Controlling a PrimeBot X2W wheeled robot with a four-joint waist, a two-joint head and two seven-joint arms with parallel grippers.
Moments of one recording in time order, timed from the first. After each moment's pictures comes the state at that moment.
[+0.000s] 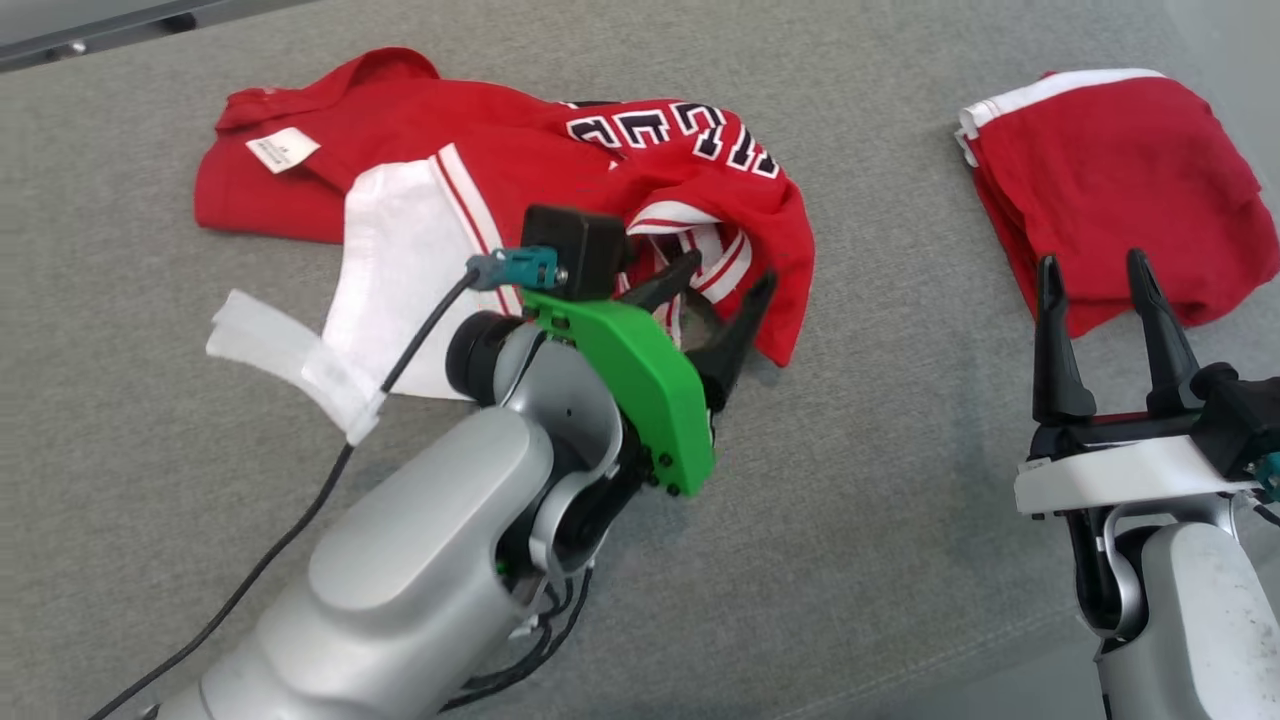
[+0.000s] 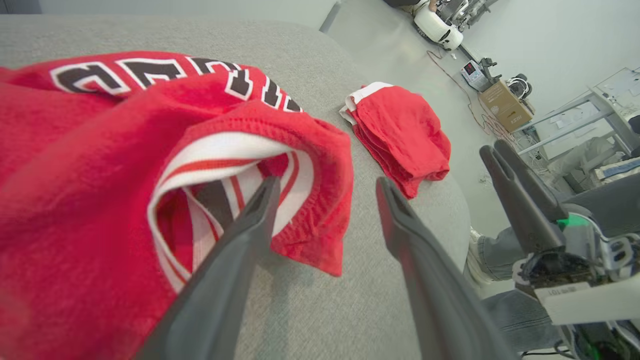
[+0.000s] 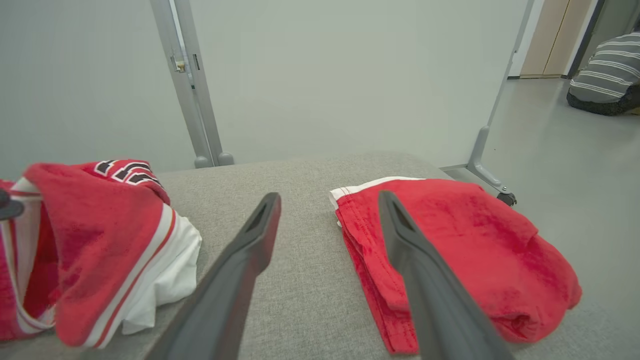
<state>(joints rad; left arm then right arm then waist) -0.78 0.19 -0.91 0.15 -1.02 0.21 0.20 -0.23 -0.05 -0.09 0.07 0.13 0.13 -0.26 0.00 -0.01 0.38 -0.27</state>
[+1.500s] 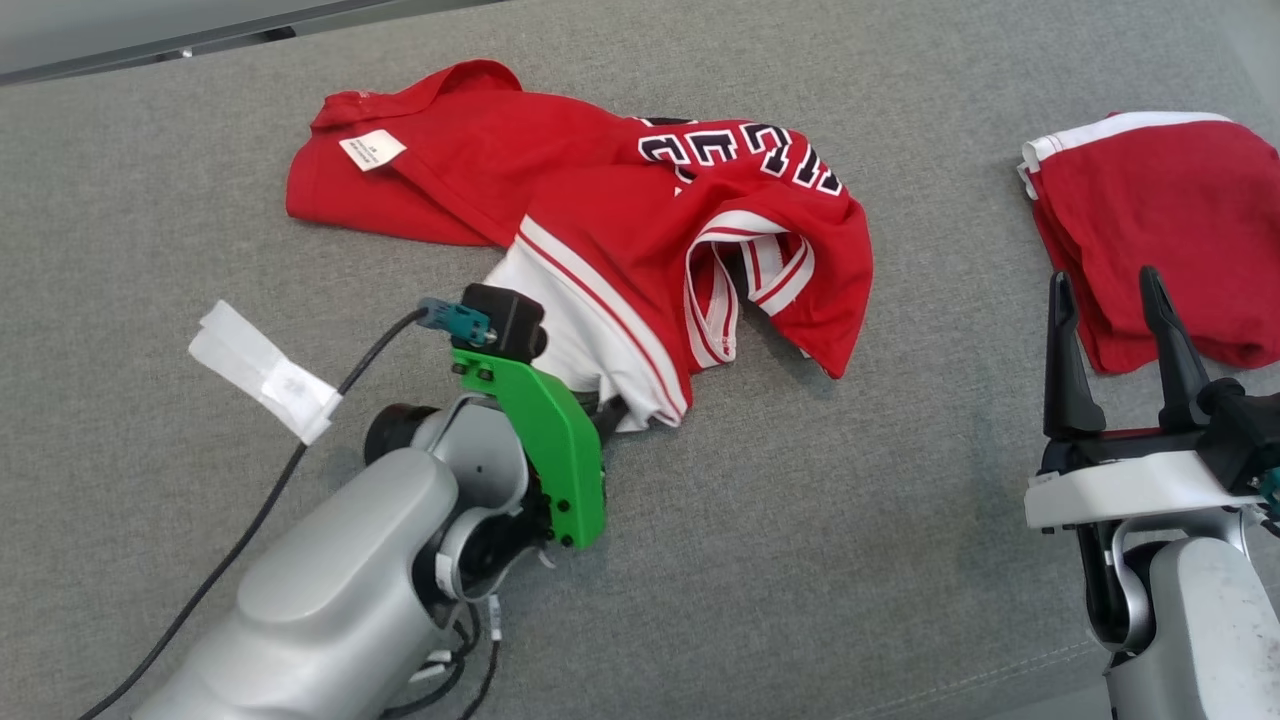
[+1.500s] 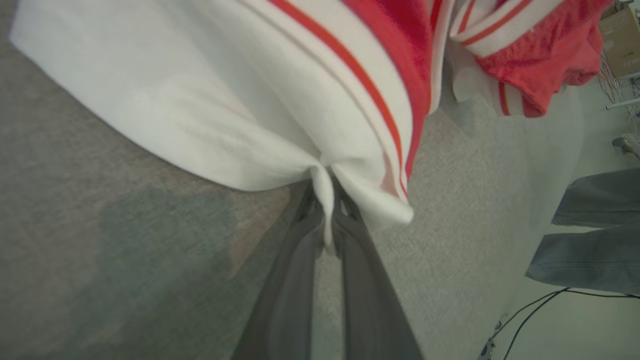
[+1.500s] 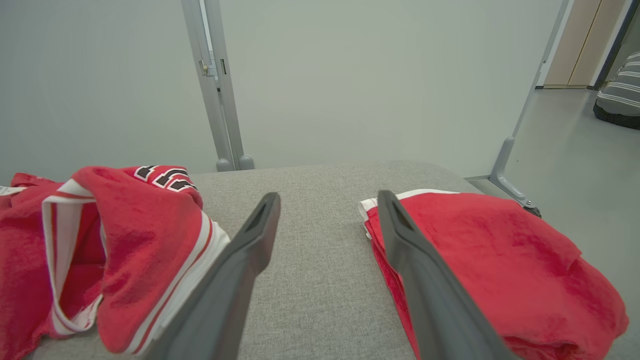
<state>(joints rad) -0.71 0.33 -0.93 0.35 -1.09 0.11 0.38 -0.21 -0.05 -0.12 0.07 0.09 0.13 -0.26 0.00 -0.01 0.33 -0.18</state>
